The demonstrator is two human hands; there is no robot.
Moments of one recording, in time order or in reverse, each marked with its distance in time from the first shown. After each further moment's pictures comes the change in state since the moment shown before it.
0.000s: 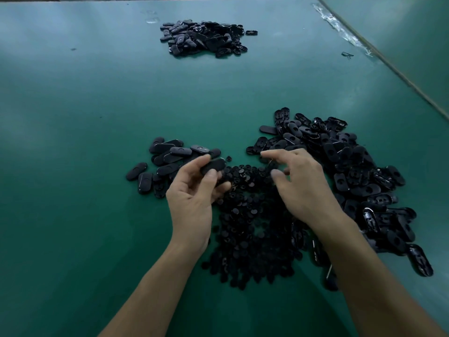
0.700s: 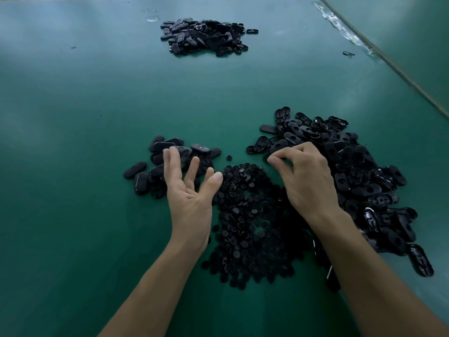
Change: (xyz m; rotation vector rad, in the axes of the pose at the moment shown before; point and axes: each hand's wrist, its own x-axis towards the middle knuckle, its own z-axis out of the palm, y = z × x) left_hand 0.002 0.001 -0.004 0.095 0.006 0.026; right_hand 0.010 0.013 0.006 -0.092 0.175 -0.002
